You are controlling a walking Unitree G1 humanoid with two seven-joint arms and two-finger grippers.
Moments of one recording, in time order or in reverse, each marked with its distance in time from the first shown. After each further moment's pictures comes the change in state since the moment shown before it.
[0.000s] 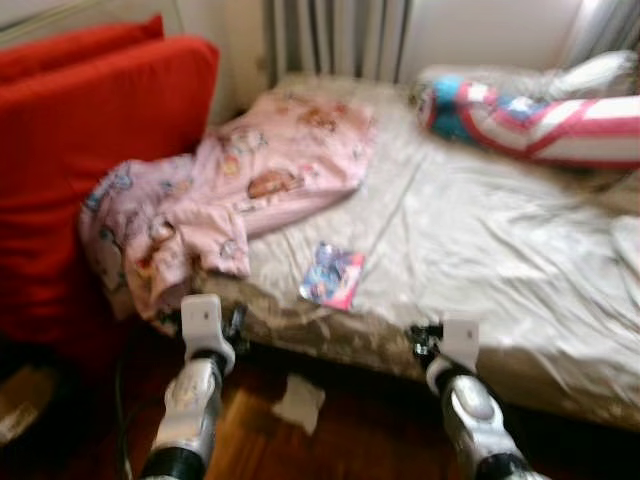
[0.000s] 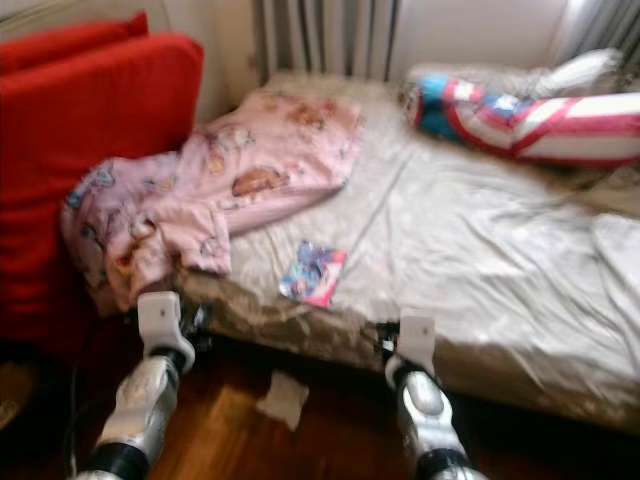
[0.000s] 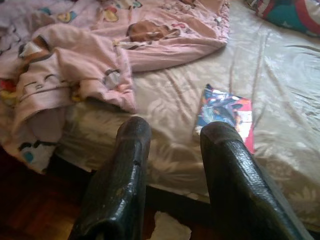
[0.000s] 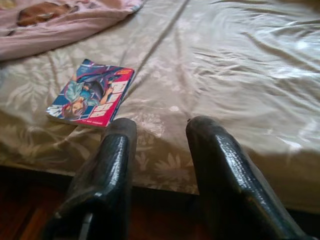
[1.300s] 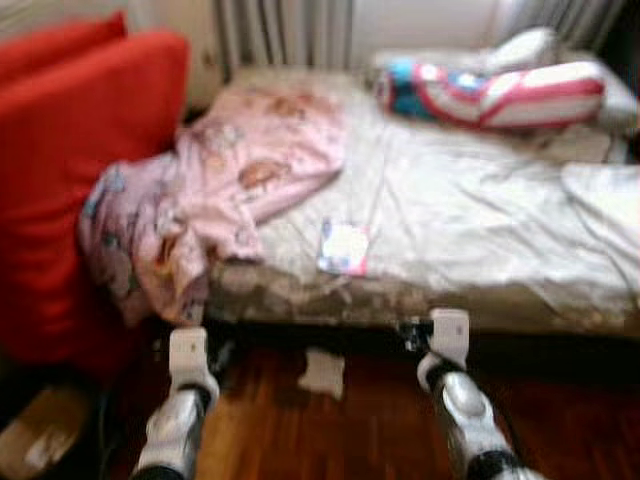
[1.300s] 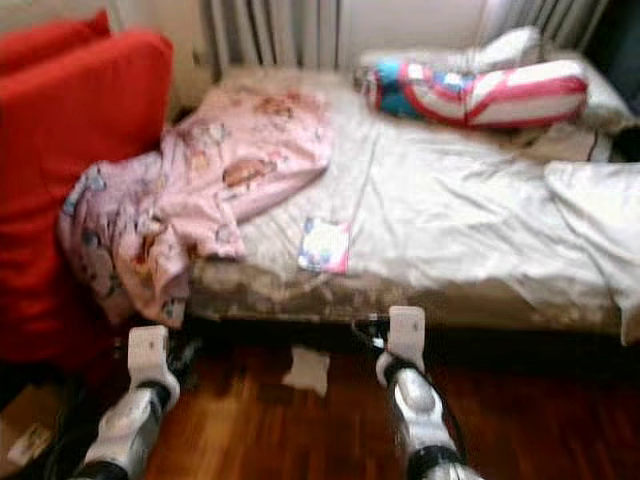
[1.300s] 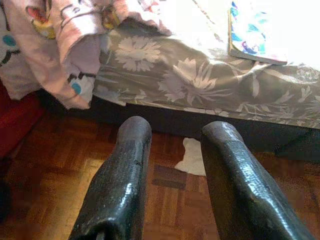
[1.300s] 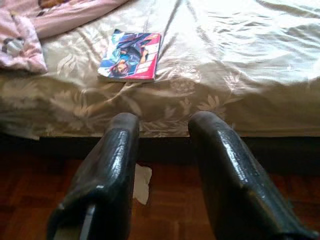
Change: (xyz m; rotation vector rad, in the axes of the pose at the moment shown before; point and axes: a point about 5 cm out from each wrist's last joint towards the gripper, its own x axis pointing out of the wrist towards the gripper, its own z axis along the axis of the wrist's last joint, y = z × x) left arm -0.019 0.029 -0.045 -0.006 0.200 0.019; right arm 0.001 0.014 -0.002 0.004 0.009 0.038
